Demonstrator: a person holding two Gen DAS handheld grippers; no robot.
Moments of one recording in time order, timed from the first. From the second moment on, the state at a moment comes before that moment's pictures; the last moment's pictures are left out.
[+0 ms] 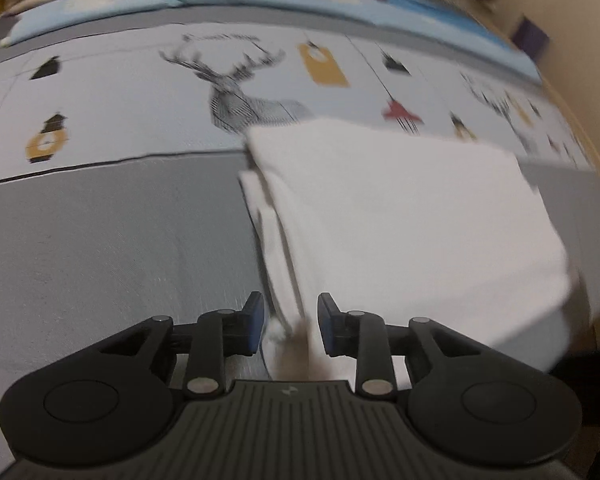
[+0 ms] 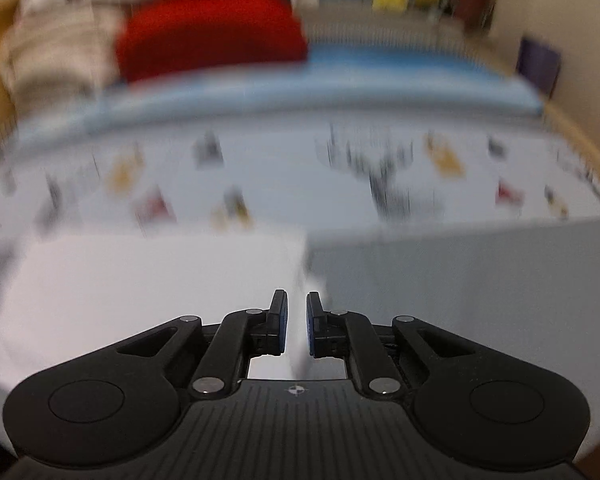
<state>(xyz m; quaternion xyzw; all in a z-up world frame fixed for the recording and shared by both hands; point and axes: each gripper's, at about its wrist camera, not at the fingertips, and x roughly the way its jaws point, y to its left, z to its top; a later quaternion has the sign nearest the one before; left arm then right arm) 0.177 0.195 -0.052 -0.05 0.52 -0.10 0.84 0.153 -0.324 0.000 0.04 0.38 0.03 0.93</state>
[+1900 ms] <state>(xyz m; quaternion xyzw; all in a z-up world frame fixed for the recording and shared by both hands) 0.248 0.198 -0.136 -0.20 0.57 -0.10 0.79 0.148 -0.307 -0.022 0.05 0.37 -0.04 0.93</state>
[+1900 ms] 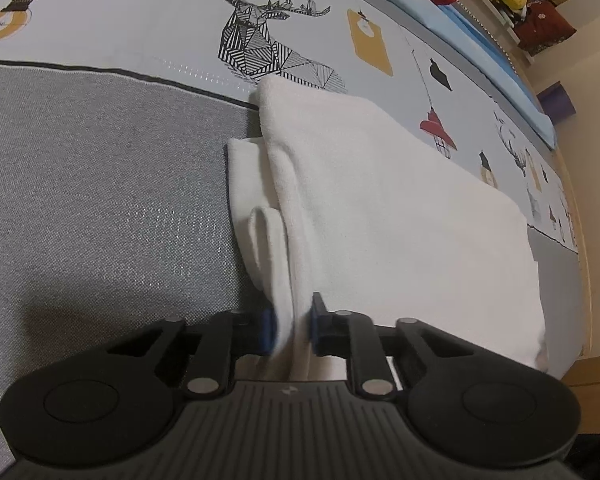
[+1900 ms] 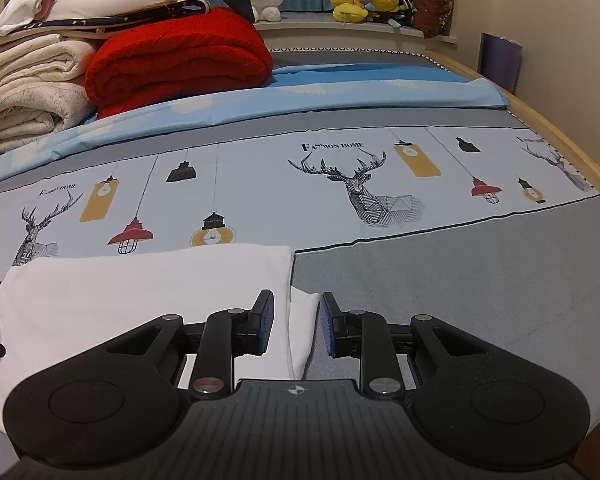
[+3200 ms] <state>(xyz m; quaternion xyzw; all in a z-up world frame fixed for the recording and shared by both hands) 0.247 -0.007 -0.023 -0.25 0.48 -0.29 0.79 0.156 -0.307 -0.023 0.09 0.37 0.02 0.93</state>
